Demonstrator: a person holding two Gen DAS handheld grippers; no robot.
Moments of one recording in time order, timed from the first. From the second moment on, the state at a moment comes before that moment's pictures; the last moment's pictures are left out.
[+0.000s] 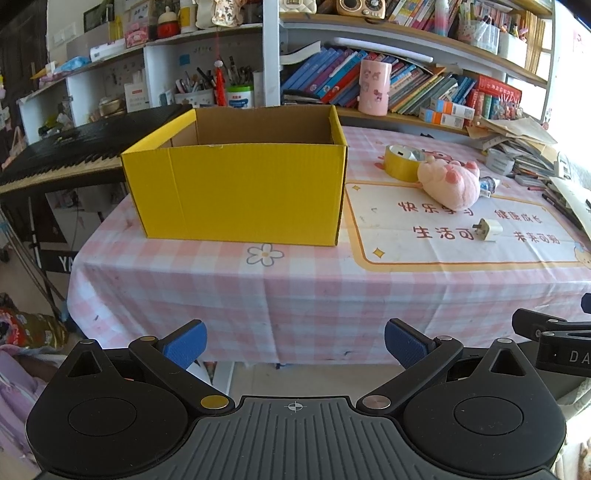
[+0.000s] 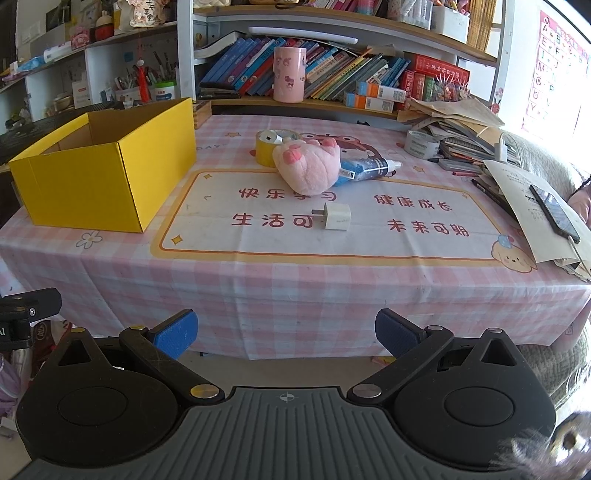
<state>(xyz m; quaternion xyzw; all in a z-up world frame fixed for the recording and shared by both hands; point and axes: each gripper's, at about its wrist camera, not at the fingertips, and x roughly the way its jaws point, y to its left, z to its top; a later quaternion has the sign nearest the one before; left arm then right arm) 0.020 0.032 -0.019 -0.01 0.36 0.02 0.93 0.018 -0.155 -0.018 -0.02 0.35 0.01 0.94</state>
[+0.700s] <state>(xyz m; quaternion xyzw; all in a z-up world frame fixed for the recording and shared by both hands) 0.033 0.007 -0.017 0.00 0.36 -0.01 0.93 0.018 -0.169 -0.015 -0.02 0.36 -0.01 0.93</state>
